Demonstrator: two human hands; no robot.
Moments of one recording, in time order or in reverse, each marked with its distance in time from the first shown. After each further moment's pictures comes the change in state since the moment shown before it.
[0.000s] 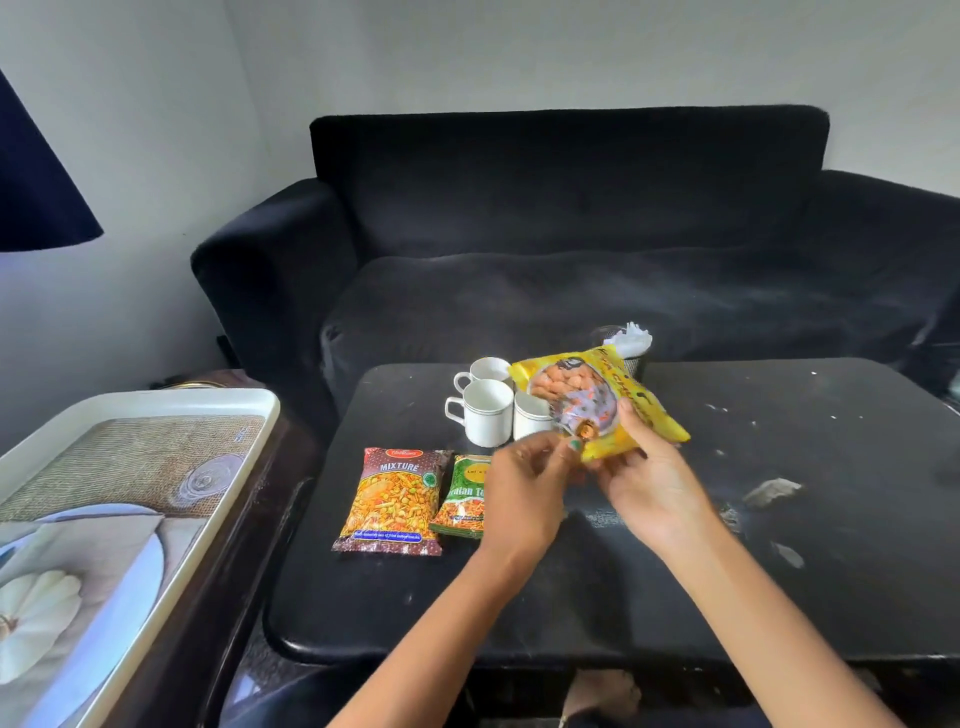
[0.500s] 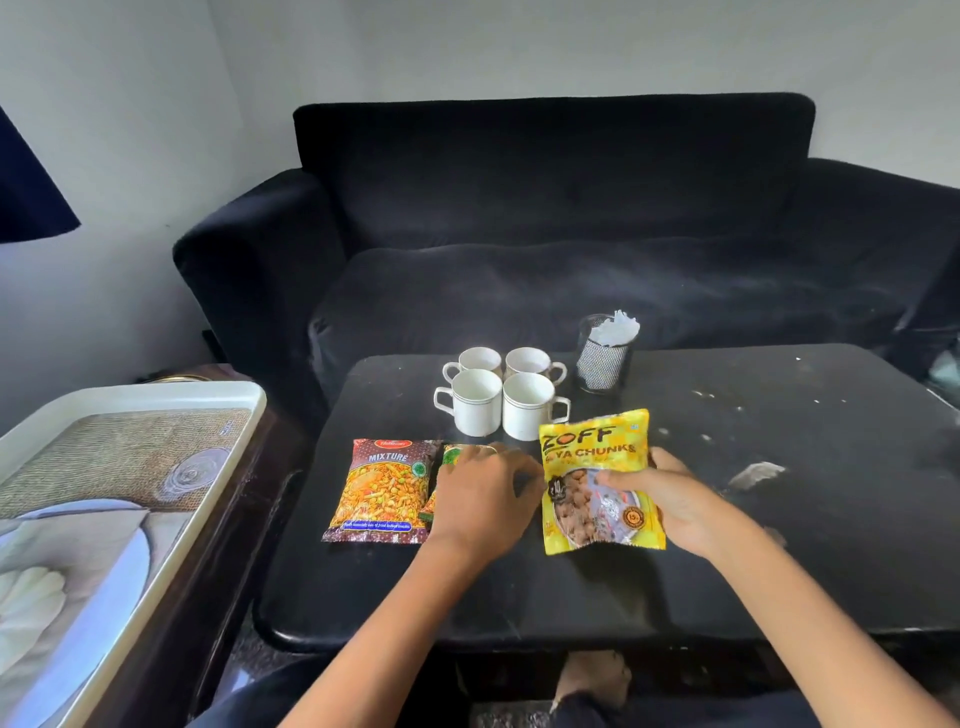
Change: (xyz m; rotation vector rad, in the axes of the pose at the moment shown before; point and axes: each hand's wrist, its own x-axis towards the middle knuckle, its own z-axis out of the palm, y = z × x) left_hand 0.004 -0.018 -0.031 1.073 -0.145 0.147; right_hand 0.005 -0.010 -0.051 -0.731 0.219 0.215
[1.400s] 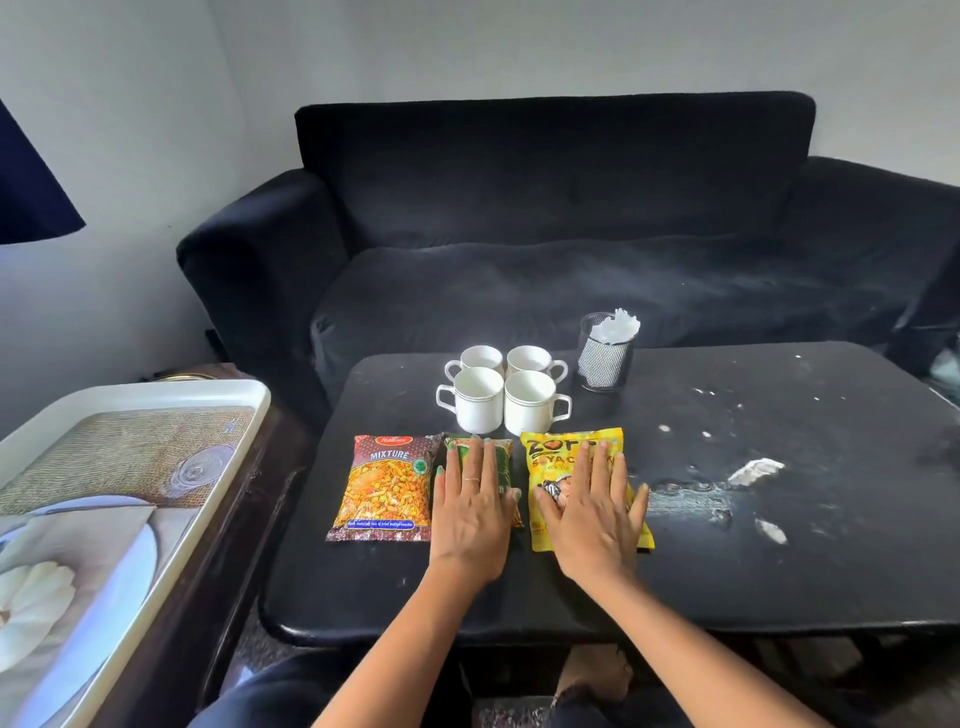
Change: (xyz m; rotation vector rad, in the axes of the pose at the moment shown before) left_hand -0.003 -0.037 0.056 0.199 -0.108 -0.130; right_hand 0.020 0.075 0.067 -1.222 0.466 -0.474
